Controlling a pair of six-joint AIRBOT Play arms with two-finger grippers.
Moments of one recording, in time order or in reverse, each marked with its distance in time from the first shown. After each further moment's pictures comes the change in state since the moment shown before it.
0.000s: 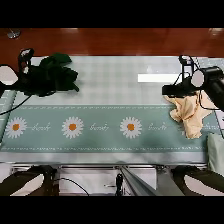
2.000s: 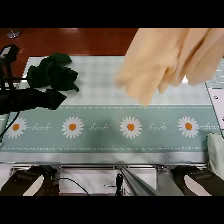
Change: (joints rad) left arm -0.106 0.423 -0.123 -0.228 -0.073 0.174; right arm -0.007 0.256 0.747 0.631 0.142 -0.469
